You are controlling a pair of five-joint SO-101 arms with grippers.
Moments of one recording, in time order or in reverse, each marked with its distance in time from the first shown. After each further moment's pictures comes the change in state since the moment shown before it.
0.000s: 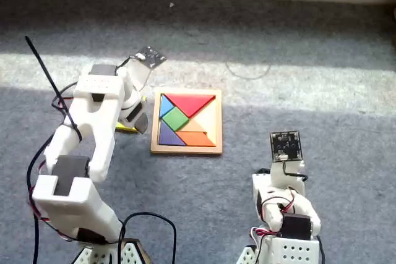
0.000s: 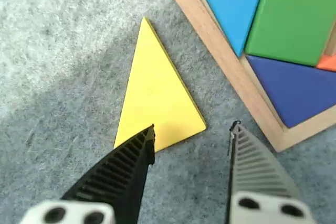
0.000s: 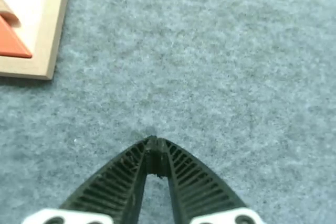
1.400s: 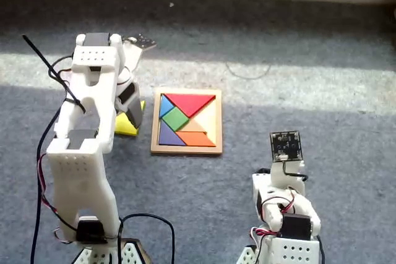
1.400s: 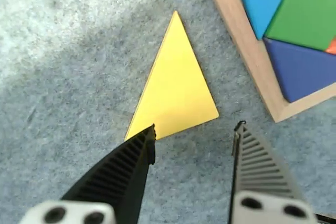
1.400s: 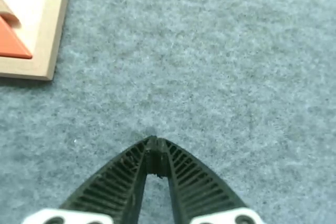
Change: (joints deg) left arm -3.3 22.7 -37.2 28.9 1.1; right arm 0.0 -0.2 0.0 0.0 0.0
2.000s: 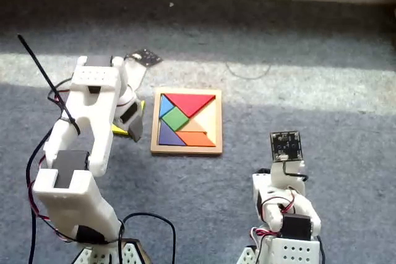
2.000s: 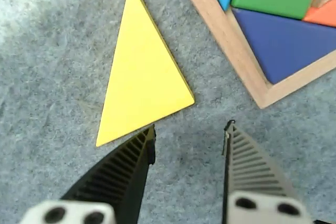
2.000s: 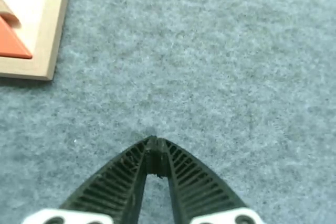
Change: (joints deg) left arm 1.7 -19.8 31.0 -16.0 -2.1; right arm 0.0 0.0 0.0 0.0 0.0
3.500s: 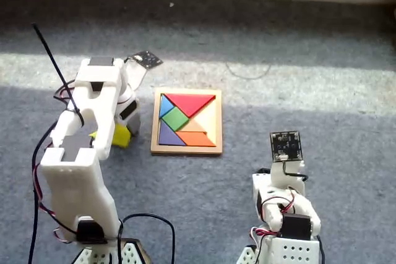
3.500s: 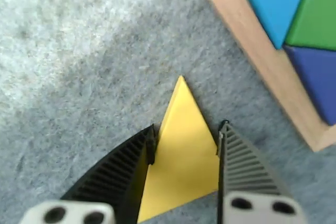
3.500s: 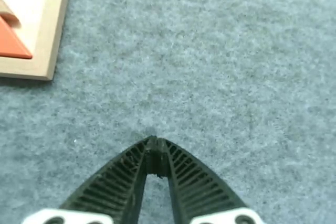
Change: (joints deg) left arm -1.8 12.7 -7.0 -7.0 -5.5; right arm 0.0 0.0 0.0 0.0 0.0
